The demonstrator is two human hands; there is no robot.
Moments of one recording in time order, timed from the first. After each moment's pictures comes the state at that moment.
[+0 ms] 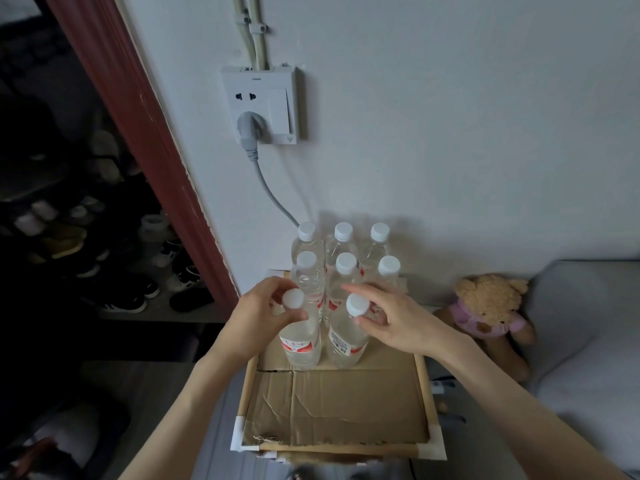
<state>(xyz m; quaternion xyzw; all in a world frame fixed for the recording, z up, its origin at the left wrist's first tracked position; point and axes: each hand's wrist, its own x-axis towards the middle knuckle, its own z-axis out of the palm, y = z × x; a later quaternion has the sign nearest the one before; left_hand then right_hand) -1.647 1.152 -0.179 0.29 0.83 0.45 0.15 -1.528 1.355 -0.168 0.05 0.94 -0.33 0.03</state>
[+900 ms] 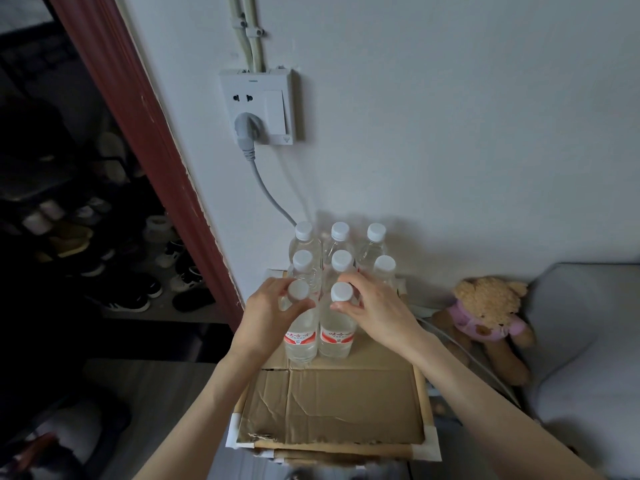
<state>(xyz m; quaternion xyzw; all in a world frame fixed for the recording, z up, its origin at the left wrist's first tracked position) -1.632 1.174 -0.190 0.23 0.85 0.46 0.09 -1.547 1.342 -0.183 0.07 0.94 -0.31 -0.11</state>
